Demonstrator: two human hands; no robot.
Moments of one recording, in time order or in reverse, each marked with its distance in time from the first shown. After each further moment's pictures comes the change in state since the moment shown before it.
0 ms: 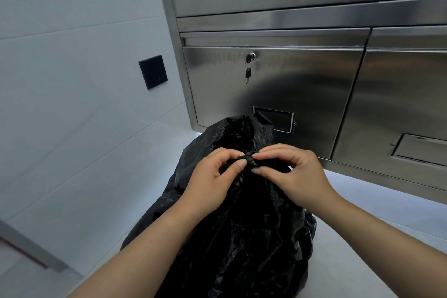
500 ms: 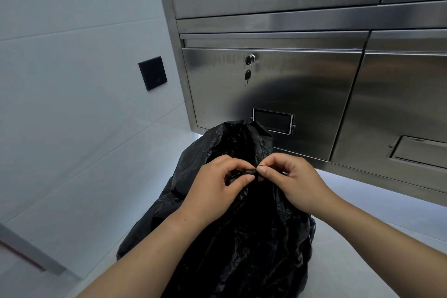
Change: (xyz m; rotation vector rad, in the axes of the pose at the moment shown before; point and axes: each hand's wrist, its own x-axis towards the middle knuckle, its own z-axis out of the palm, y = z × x) left_hand -0.005 0.000 0.003 0.205 -0.023 0.108; right_hand -0.003 0.012 -0.003 0.006 -0.166 0.223
